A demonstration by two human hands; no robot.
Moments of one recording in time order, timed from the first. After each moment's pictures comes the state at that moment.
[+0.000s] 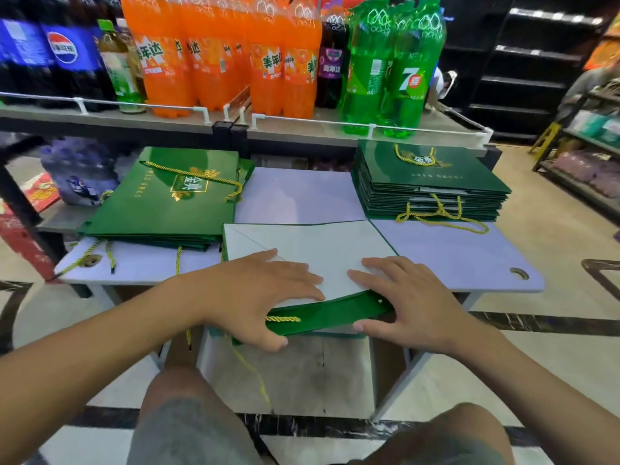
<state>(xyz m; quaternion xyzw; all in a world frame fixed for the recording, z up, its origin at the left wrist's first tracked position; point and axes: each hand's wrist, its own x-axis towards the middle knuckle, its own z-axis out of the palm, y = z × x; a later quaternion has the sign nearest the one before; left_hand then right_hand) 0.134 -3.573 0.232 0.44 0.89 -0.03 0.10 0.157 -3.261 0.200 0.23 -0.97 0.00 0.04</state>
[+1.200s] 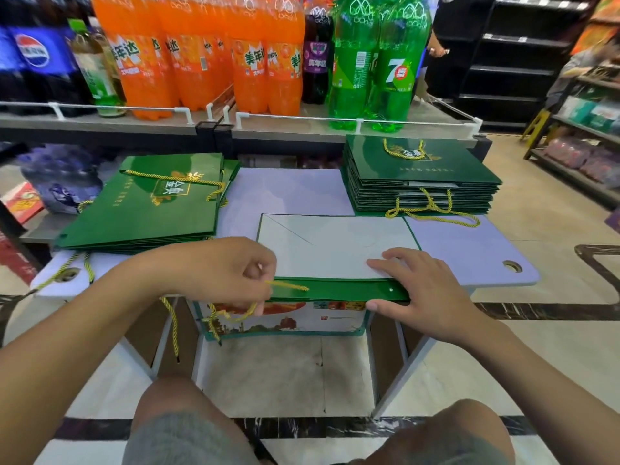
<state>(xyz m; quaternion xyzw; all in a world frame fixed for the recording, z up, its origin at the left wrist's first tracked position) 0.130 -3.575 0.285 0.26 0.90 0.23 0.26 0.140 -3.226 0.185 0.15 -0.98 0.08 0.08</state>
